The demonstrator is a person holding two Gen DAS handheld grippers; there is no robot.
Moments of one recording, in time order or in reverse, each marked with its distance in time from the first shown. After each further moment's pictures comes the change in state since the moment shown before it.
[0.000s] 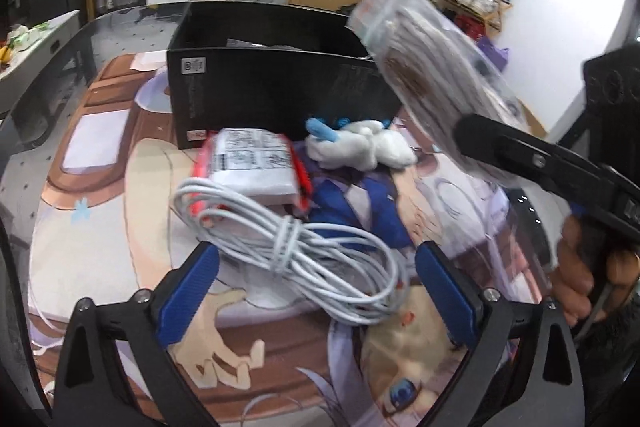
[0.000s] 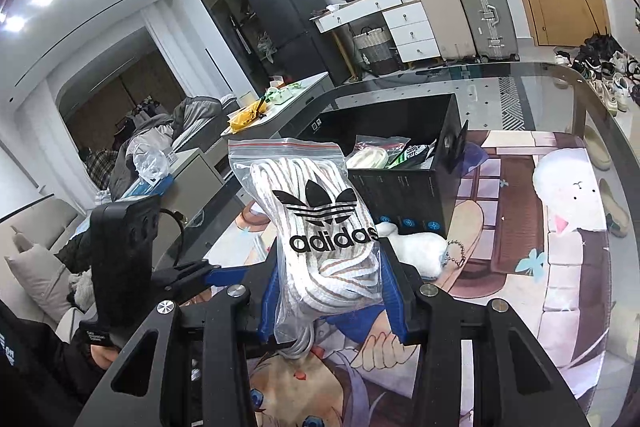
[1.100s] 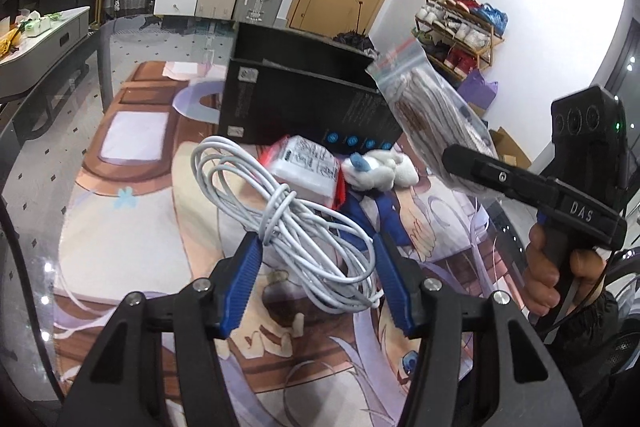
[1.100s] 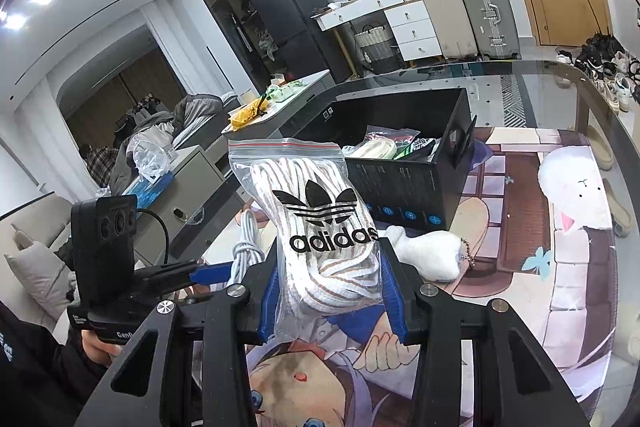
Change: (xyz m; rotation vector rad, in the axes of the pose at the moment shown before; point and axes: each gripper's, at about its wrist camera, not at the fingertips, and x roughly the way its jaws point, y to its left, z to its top) left arm -0.041 0.035 -0.013 -0.059 -0.110 -0.086; right arm 0.007 0.003 -0.002 -0.006 -0.005 -0.001
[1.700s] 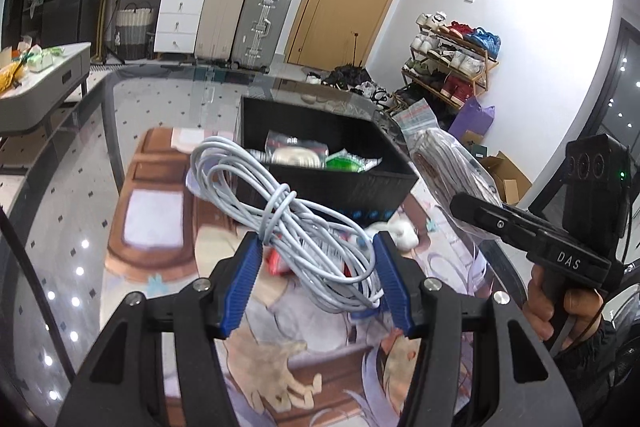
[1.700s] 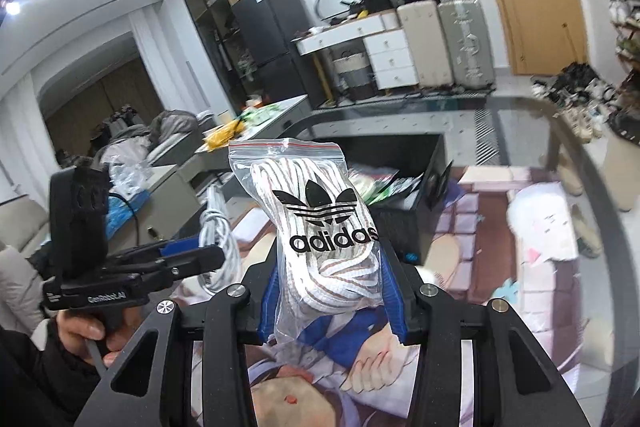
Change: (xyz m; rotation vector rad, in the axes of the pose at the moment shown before) left arm -0.017 0.004 0.047 0.049 -0.120 0.008; right arm -0.014 0.017 0.016 -0.042 -0.106 -0.159
